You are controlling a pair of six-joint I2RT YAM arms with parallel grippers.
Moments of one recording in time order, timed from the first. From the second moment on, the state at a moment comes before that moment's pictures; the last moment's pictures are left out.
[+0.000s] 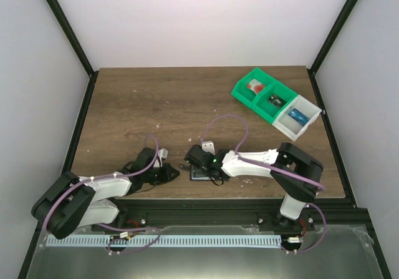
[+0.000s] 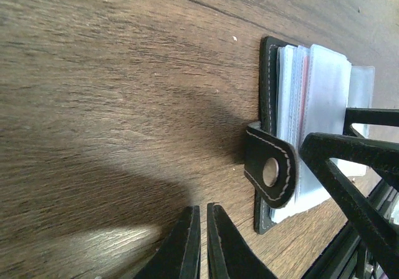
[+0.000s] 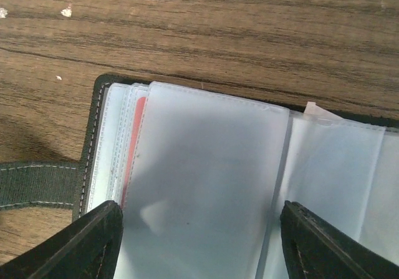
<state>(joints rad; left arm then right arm) -0.61 1.25 0.21 0.23 0.40 -0.89 1.10 1.70 0.95 -0.42 0.29 0.89</state>
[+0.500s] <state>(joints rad) -0.61 1.02 0.28 0.09 0.44 -0.93 1.10 1.69 0.92 -0.39 0.29 0.89</state>
